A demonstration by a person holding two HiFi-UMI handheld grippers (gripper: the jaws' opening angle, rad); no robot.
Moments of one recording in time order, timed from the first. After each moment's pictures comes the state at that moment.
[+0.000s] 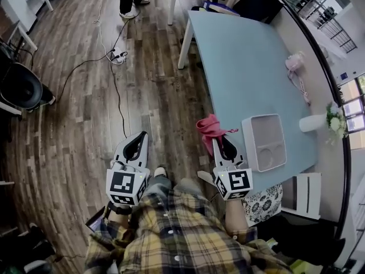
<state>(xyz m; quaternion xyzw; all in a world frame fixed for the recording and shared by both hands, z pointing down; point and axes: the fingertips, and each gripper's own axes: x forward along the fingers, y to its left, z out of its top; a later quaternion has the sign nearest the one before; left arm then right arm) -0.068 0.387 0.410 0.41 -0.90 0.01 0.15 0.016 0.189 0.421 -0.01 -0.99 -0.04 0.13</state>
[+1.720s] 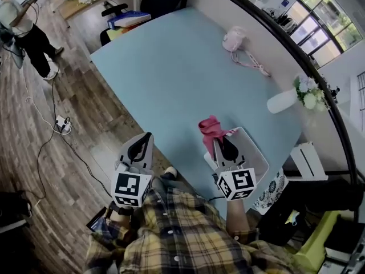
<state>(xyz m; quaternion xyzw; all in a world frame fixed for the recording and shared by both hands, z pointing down) -0.204 0.033 0.395 0.66 -0.74 0.07 0.12 -0.038 -0.085 0.410 0.25 -0.96 0.03 0.14</state>
